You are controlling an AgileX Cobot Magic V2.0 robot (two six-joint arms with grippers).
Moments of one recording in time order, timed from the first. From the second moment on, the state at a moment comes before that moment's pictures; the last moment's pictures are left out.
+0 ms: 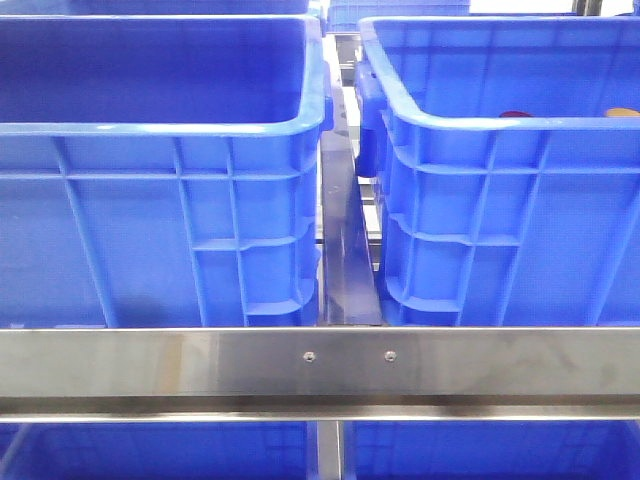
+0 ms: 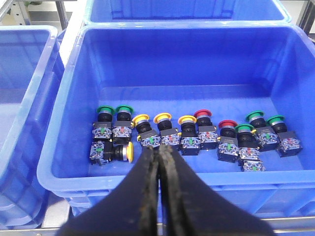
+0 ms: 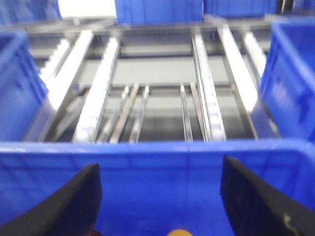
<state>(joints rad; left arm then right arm) -0.10 0.44 -0.80 0.08 0.76 -0.14 -0.18 1.31 -1.04 1.82 0.17 -1.80</state>
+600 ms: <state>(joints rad) -0.10 0.44 -0.80 0.08 0.76 -0.14 -0.18 0.68 -0.62 1.82 0.22 -1.80</state>
